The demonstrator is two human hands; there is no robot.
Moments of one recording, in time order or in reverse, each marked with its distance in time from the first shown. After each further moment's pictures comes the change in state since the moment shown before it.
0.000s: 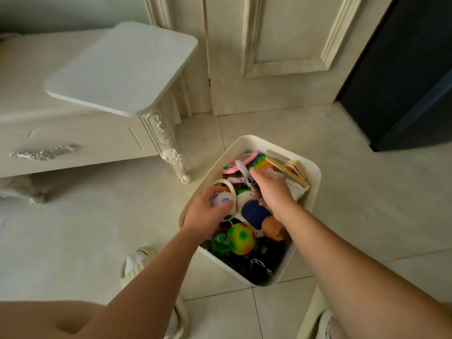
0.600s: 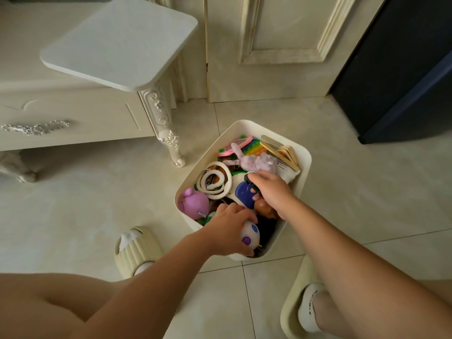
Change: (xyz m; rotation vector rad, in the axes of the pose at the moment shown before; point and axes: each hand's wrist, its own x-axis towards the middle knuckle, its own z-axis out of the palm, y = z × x) left_hand -0.051 -0.017 0.038 0.670 -0.470 0.424; right_hand -0.035 0.028 -0.013 -0.086 -0.108 0.050
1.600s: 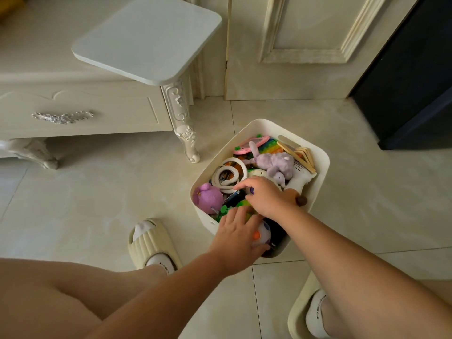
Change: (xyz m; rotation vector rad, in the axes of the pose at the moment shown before) left_hand -0.018 -0.005 0.043 0.090 0.388 0.024; right_hand 0.011 0.005 0.040 -0.639 -0.145 -0.413
